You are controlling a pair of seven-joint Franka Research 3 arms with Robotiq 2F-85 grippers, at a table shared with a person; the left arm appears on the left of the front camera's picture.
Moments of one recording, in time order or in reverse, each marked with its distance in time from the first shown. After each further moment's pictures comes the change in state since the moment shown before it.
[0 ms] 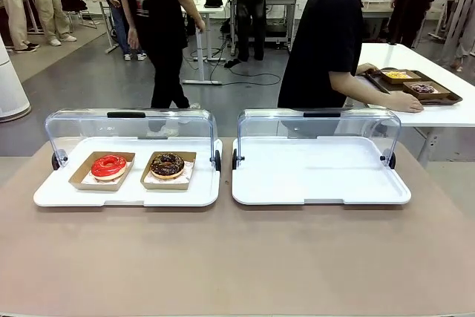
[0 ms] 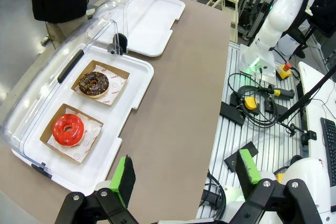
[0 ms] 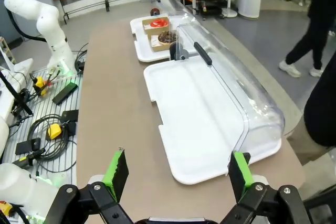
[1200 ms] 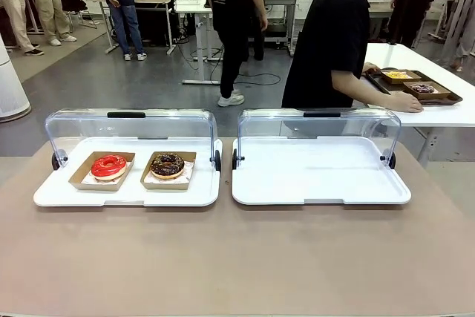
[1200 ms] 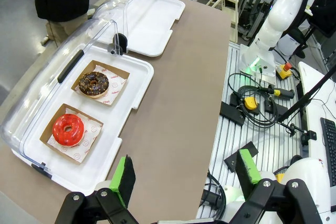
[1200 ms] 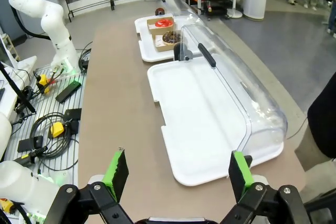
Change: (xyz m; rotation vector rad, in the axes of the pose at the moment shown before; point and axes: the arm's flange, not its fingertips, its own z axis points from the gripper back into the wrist) left arm 0.000 0.000 0.000 0.000 0.000 0.000; right arm 0.003 -0.002 -0.002 0.022 0.002 0.010
